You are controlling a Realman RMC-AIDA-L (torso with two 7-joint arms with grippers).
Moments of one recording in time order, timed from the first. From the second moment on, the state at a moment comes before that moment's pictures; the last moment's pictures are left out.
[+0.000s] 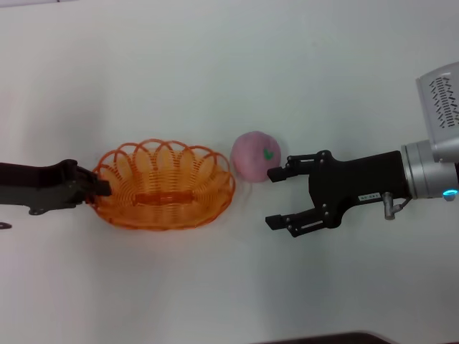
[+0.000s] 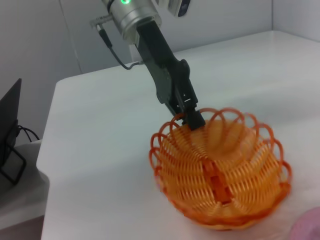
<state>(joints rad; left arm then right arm) -0.51 -2.16 0.72 0.97 2.52 1.57 -2.74 0.52 2.09 -0.76 -0.52 -2.19 -1.55 1.11</state>
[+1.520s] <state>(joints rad) -0.24 -2.17 0.47 1.00 2.10 1.70 -1.49 0.53 2.09 -0.76 -0.49 -2.18 -1.54 1.11</state>
